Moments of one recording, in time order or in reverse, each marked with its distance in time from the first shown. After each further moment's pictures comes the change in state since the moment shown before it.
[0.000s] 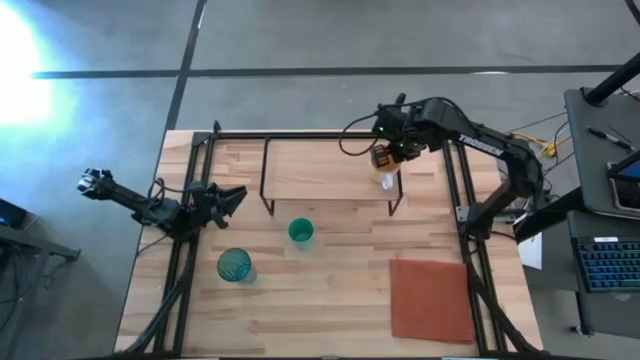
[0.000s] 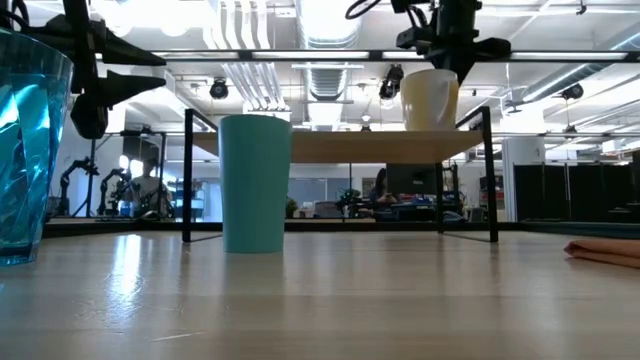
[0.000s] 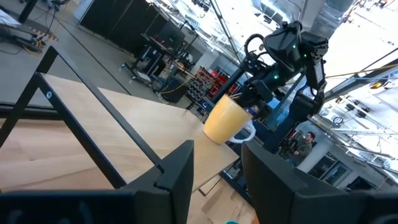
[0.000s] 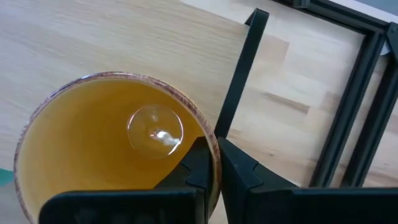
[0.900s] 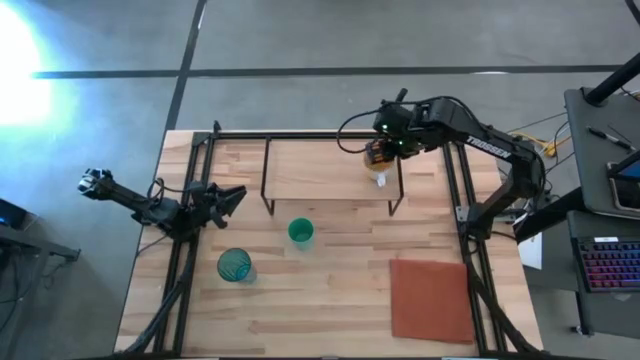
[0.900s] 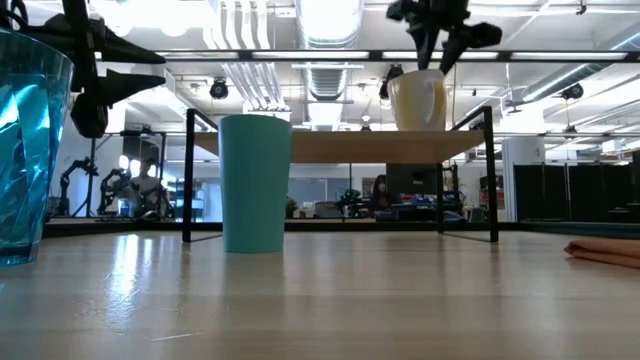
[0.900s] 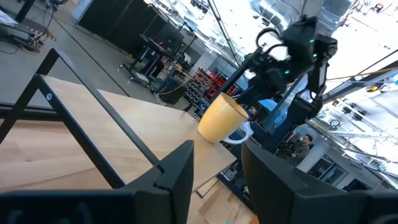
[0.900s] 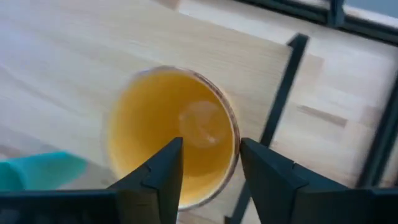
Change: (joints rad) left arm 0.000 -0.010 0.000 0.004 0.003 -0.001; right arm 0.058 -0.019 0.101 0.041 -0.015 0.054
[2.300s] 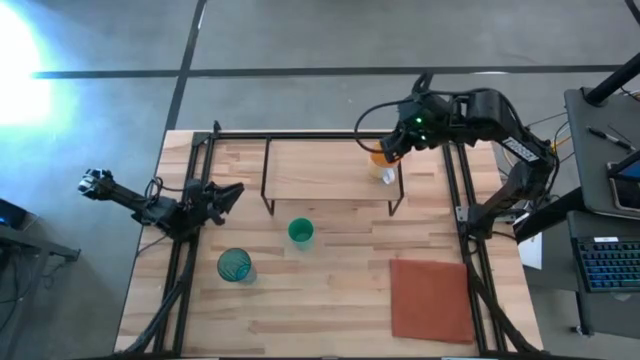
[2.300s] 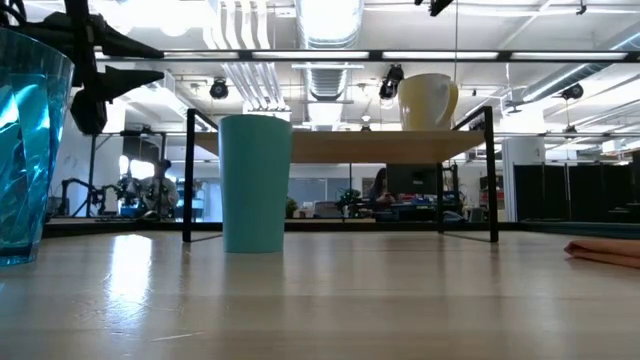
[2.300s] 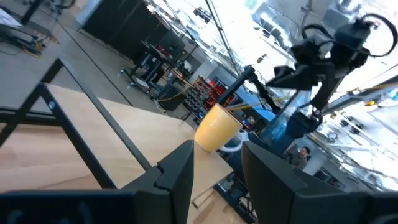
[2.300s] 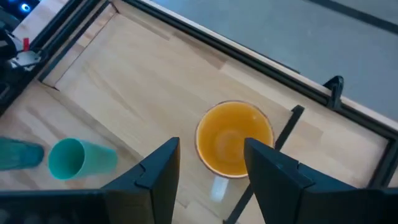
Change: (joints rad) left arm 0.000 -0.011 0.007 0.033 -0.030 0.002; right arm 0.136 -0.014 0.341 -0.106 0.121 -0.186
